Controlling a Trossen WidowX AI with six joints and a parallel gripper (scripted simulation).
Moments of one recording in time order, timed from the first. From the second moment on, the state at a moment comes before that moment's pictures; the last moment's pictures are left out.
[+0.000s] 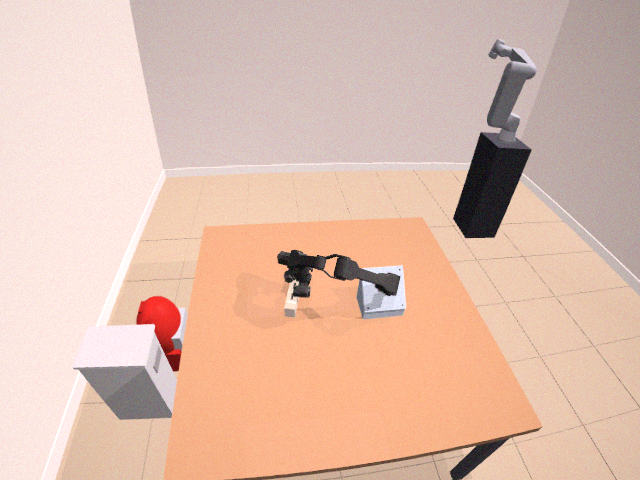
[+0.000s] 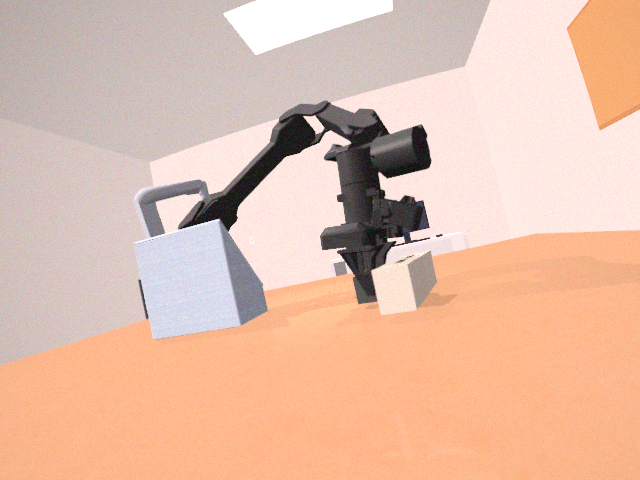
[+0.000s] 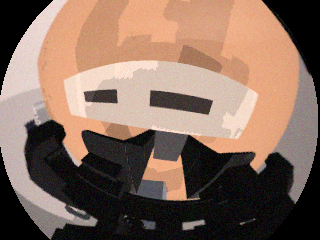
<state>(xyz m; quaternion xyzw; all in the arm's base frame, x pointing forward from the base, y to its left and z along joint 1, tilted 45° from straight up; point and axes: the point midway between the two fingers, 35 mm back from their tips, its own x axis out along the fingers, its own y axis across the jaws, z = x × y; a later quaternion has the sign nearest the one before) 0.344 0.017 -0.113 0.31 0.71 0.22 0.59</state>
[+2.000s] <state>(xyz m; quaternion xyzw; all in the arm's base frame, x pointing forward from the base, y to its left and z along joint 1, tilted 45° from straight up) 0.344 0.017 -0.112 0.31 0.71 0.22 0.59</state>
